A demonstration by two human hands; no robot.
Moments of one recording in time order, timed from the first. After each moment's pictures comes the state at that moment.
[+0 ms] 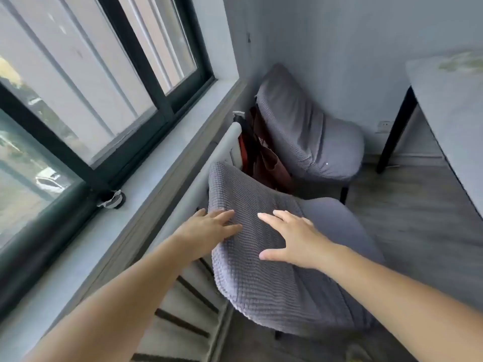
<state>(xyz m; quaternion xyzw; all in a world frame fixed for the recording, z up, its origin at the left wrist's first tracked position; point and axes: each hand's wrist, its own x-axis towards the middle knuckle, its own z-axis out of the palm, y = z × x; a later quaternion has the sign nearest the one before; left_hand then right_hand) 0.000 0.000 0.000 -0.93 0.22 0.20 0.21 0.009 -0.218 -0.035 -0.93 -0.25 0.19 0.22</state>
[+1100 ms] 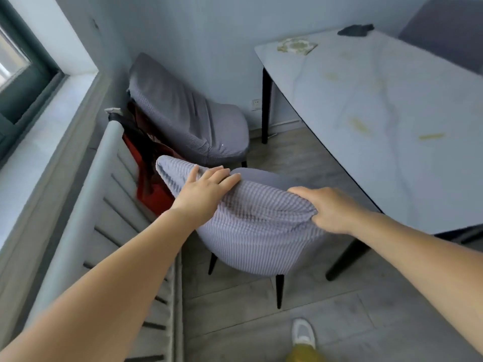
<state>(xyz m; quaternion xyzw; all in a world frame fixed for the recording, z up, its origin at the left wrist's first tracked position) 0.033 -0.128 -0.024 -0.90 0.42 -0.01 0.09 -0.095 -0.367 -0.023 -0.98 0.03 0.11 0.19</state>
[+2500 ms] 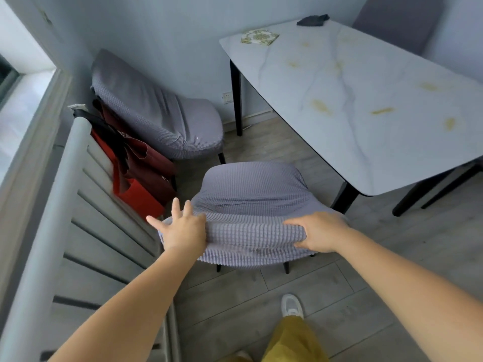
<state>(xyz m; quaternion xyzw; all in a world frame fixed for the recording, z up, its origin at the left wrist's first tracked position) -0.058 -0.110 -0.085 -0.96 0.20 0.13 0.11 -0.186 -0.358 -0.090 -0.97 0.06 0.20 0.15</state>
